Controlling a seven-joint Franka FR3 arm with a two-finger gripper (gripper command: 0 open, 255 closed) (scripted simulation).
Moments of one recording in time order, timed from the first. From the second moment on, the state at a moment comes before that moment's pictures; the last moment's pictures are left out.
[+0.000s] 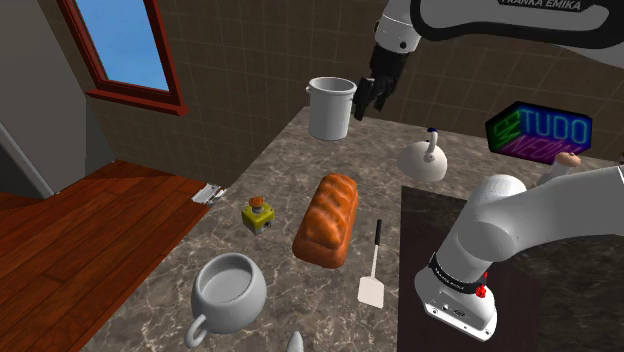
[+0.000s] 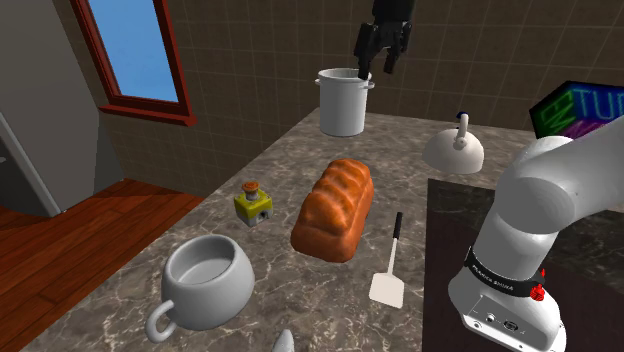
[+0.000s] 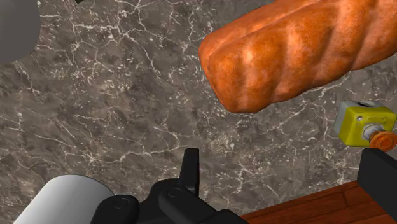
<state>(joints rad) -0.02 -0.79 0.04 -2.34 0.01 1.72 0.07</state>
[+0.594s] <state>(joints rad) 0.01 -0.63 0.12 -2.36 0.07 1.86 0.16</state>
